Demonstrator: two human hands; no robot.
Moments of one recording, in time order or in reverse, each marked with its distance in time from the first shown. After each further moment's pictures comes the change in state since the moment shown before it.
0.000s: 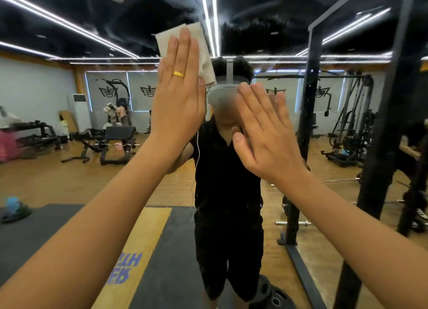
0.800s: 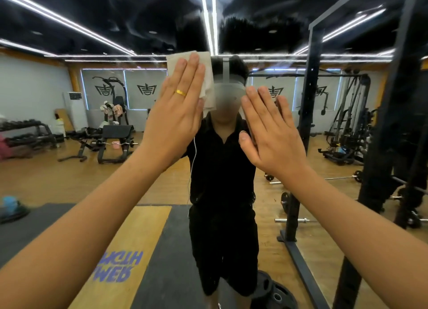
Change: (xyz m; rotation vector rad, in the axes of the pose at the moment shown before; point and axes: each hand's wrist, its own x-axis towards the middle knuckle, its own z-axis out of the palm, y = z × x) left_hand -0.035 -0.041 -0.023 0.060 -0.155 0.160; right_hand -0.004 -0.010 0.020 -0.166 -0.088 -0.005
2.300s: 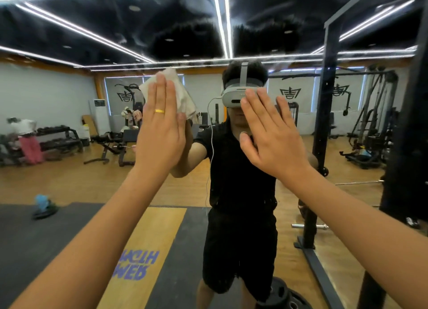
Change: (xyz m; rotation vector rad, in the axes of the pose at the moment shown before) left_hand -0.036 0.005 -0.012 0.009 -0.056 -0.307; right_hand -0.002 0.001 -0.001 0.053 0.035 0.002
